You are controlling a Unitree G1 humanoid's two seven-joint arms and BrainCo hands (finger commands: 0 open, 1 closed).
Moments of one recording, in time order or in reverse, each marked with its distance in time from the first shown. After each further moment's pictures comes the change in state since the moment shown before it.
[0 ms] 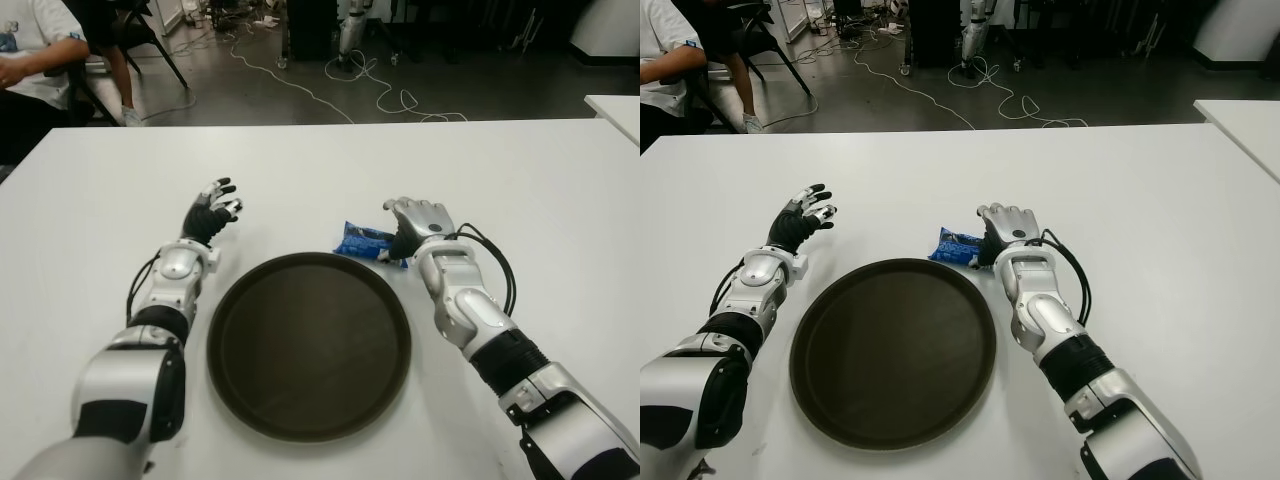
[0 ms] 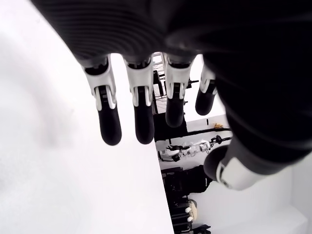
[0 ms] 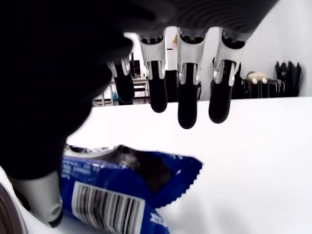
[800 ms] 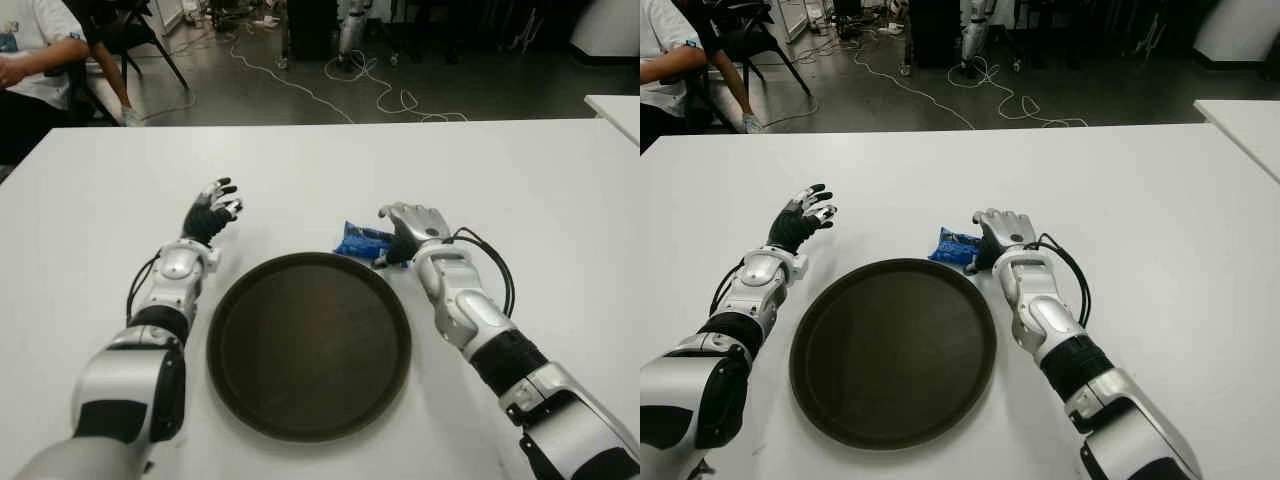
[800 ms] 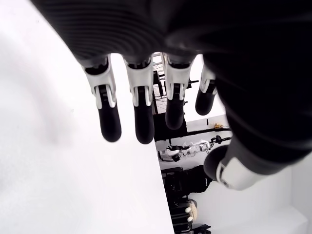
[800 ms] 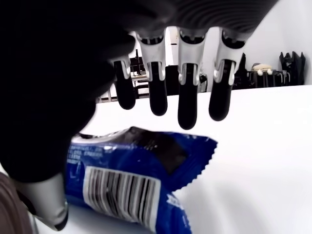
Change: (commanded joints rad) left arm -0.002 -0.001 -0.004 0.001 0.004 0.003 0.009; right arm 0.001 -0.003 0.010 0.034 0.056 -0.057 -0.033
